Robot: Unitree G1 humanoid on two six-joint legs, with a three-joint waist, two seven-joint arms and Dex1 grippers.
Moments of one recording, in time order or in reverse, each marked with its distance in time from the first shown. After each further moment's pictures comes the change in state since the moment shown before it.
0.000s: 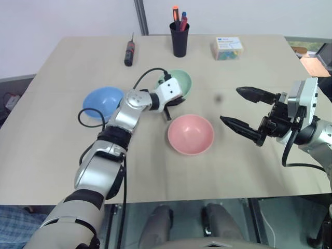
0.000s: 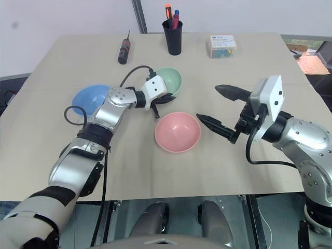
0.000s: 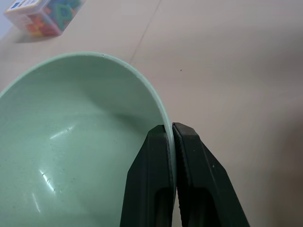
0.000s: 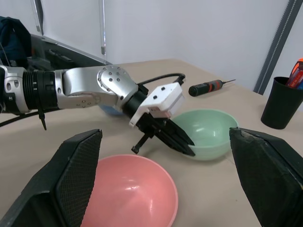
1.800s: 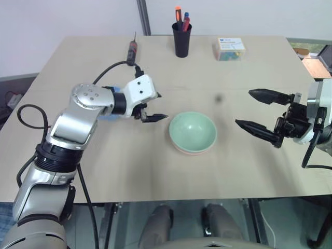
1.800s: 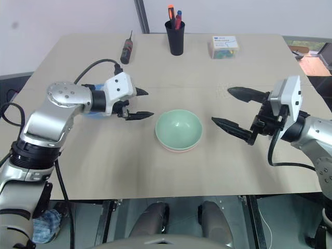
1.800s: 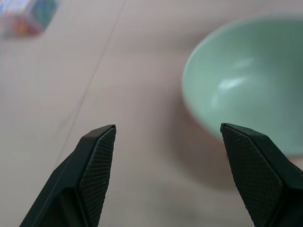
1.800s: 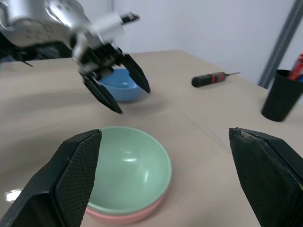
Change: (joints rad) left arm 0.259 0.398 0.055 -0.779 -0.164 0.548 -0.131; right arm 0.044 -0.116 -0.059 0.123 0.050 -0.117 0.157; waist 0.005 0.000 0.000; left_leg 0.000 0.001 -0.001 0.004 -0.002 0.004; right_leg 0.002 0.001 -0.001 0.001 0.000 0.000
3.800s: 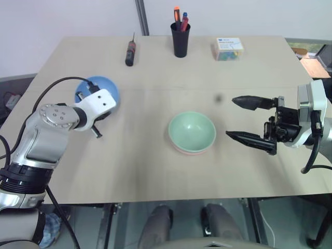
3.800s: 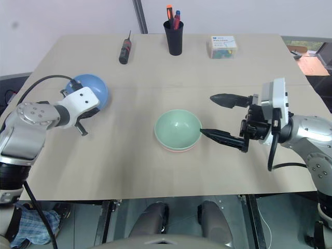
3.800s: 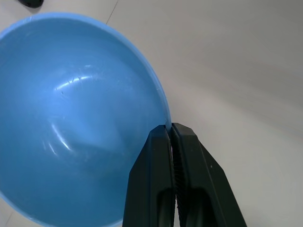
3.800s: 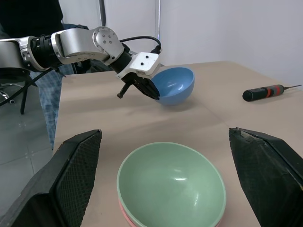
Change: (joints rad) left arm 0.262 0.188 0.128 -0.017 0.201 0.102 0.156; right arm -0.041 -0.010 0.097 0.018 0.087 -0.005 0.077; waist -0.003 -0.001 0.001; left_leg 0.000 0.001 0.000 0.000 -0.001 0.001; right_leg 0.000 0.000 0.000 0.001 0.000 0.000
